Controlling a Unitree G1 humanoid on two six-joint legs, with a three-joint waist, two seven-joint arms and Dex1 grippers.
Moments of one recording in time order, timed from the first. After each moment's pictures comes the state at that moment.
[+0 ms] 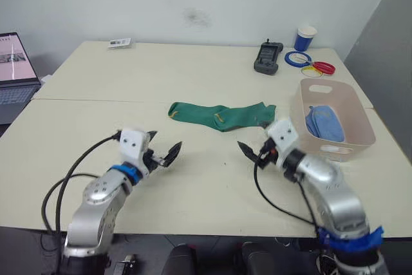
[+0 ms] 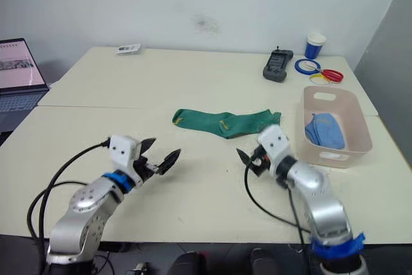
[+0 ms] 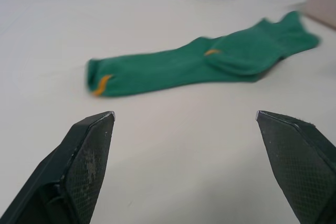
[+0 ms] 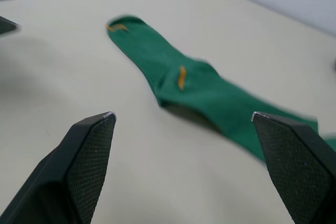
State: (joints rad) left arm -0.01 0.40 0.17 -0.32 -0.30 0.40 -0.44; right arm -0.18 -0.28 0.13 -0.43 -0.01 0.54 0.47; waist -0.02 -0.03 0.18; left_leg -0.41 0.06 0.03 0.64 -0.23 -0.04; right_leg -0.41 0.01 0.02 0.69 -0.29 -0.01
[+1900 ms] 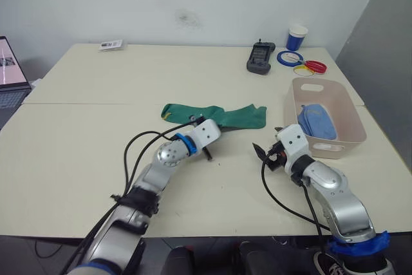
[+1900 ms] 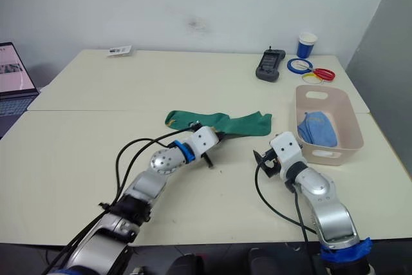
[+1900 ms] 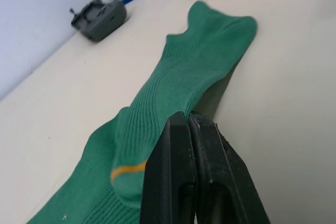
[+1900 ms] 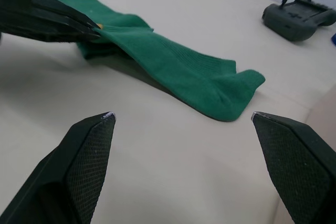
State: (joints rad) left arm -0.53 0.35 -0.27 0.38 0.17 -0.19 -0.53; right arm -0.19 -0.36 0.10 -0.36 0.02 0.53 0.41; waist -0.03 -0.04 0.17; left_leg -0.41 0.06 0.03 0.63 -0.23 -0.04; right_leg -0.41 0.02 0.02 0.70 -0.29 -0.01
